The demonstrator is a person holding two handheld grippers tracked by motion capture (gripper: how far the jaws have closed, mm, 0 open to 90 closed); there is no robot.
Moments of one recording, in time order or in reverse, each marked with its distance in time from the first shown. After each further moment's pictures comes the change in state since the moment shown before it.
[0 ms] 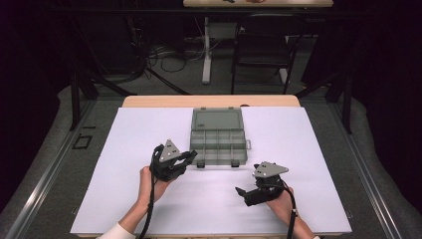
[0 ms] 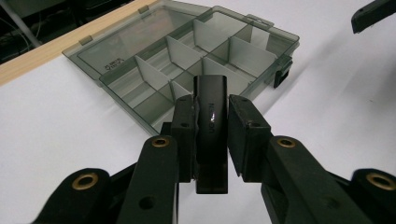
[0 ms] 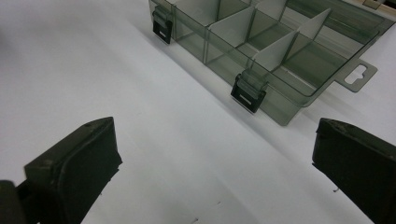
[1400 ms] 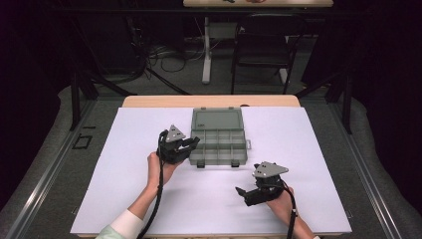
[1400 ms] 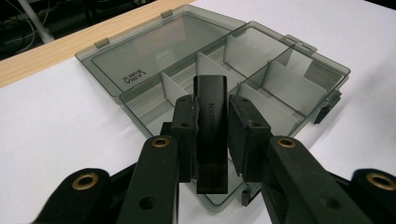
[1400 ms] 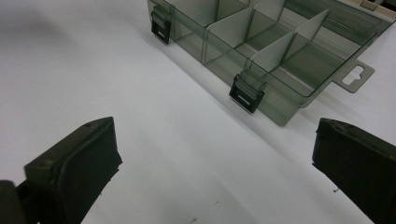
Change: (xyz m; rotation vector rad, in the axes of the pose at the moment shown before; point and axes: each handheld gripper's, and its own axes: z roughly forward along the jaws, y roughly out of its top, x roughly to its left) left arm 0.029 0.018 0.038 0.004 0.022 -0.091; right arm 0.000 0.000 0.000 -0.004 -0.009 -0.004
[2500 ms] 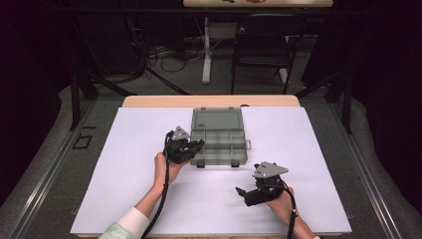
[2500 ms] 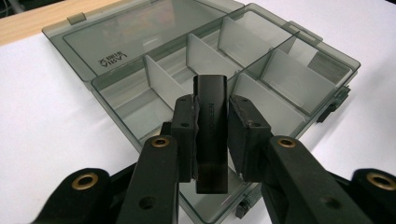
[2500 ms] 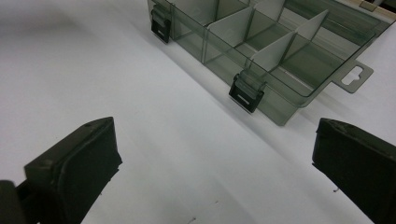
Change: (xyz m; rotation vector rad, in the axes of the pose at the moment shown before) left arm 0.002 -0.008 0.026 0.045 -0.048 -0.055; right arm 0.001 0.000 0.000 0.003 -0.002 -0.008
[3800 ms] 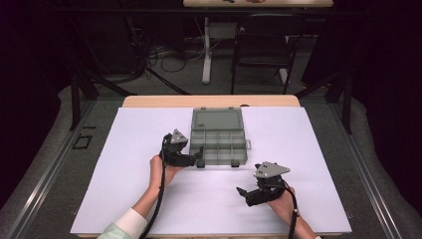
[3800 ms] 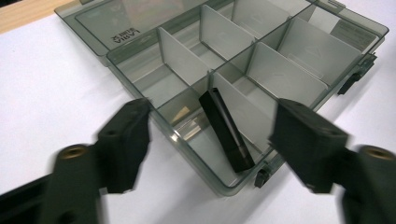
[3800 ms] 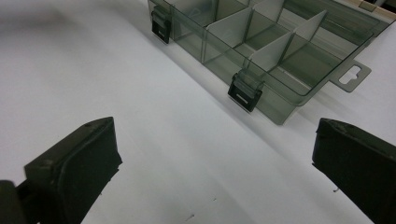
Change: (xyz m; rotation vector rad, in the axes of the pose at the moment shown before) left arm 0.005 -0.009 -0.007 0.050 0.039 0.039; right arm -0.002 -0.001 -0.003 -0.006 0.008 0.004
